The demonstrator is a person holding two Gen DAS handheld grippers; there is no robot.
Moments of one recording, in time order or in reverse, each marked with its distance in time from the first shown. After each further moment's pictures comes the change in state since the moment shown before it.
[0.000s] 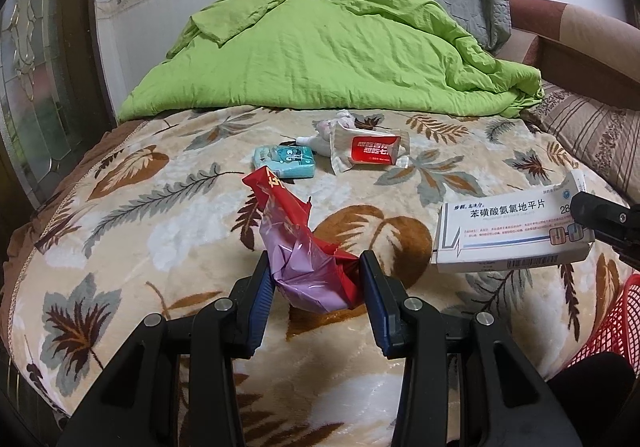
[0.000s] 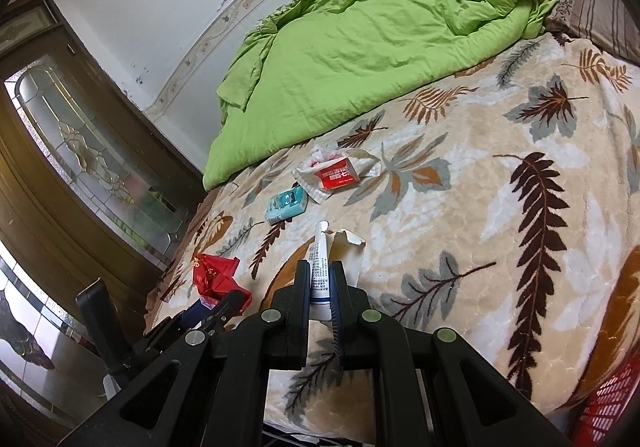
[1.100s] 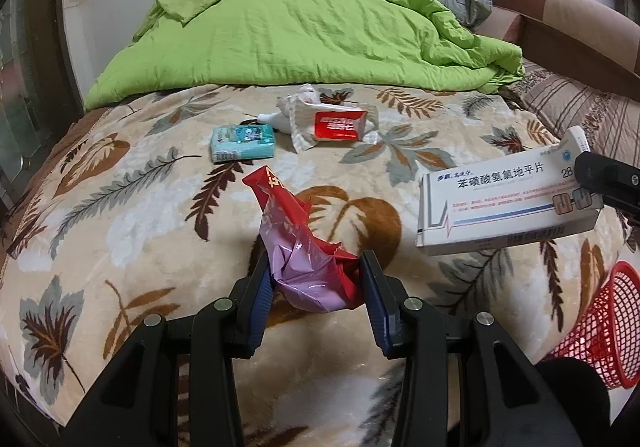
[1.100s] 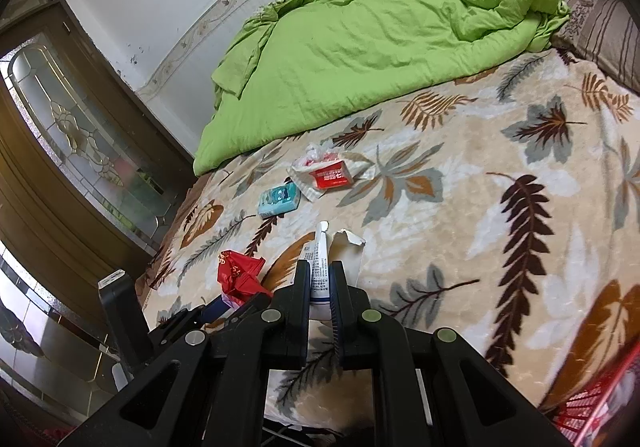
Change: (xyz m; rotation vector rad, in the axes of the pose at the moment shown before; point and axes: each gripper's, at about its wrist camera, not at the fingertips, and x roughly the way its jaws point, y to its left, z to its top) left arm 0.018 -0.018 0.007 0.036 0.101 -0.102; right arm -0.009 0.013 0.021 -0.051 0.057 -0.061
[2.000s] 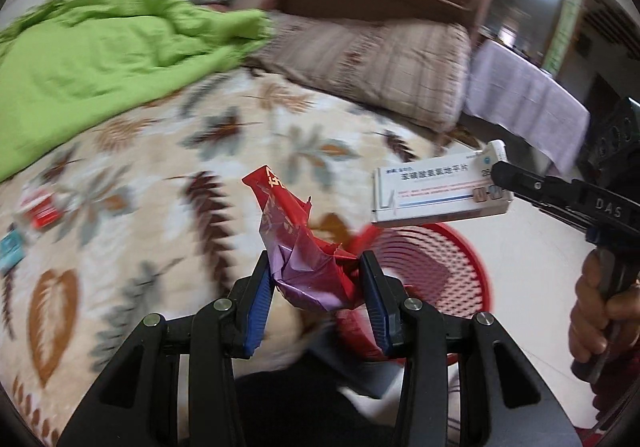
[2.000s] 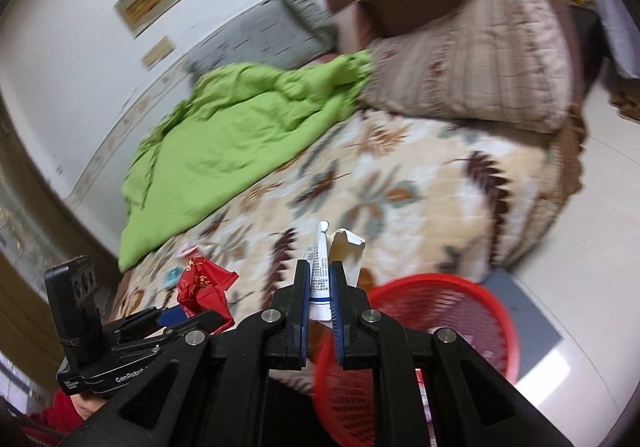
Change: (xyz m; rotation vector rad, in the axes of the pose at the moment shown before) left arm -0.075 -0.246 0.015 0.402 0.119 -0.626; right arm -0.264 -0.133 -0.058 0.245 -0.301 -0.341
